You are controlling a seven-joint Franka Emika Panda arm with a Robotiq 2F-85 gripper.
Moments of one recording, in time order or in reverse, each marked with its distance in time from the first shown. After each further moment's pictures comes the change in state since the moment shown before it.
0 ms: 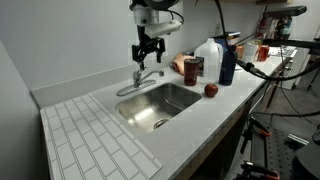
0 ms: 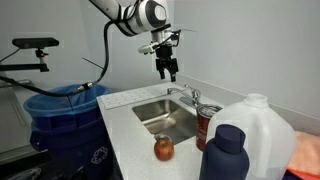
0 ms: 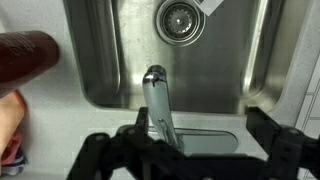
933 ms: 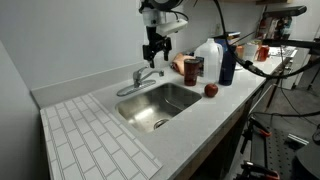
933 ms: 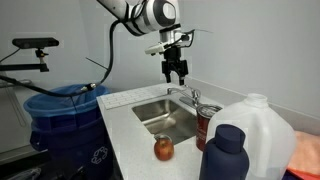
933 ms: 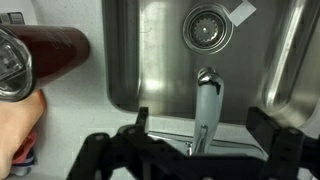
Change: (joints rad) arm -0.022 -0.002 -0.063 -0.003 0.024 -0.047 -0.164
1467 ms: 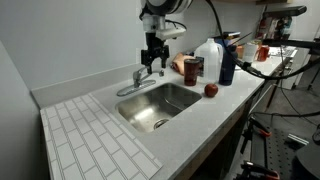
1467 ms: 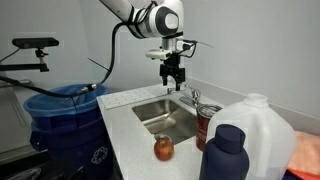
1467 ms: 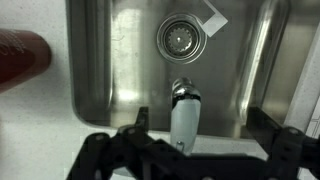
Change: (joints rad) arm -0.014 0.039 0.003 -0.005 0.146 0.033 -0.107
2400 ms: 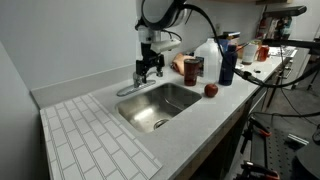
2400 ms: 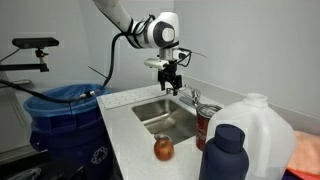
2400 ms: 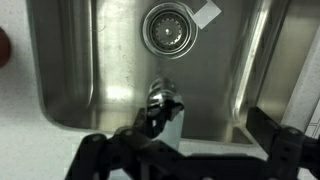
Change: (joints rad) arm 0.029 0.059 0.010 -0.019 -0.001 0.113 0.021
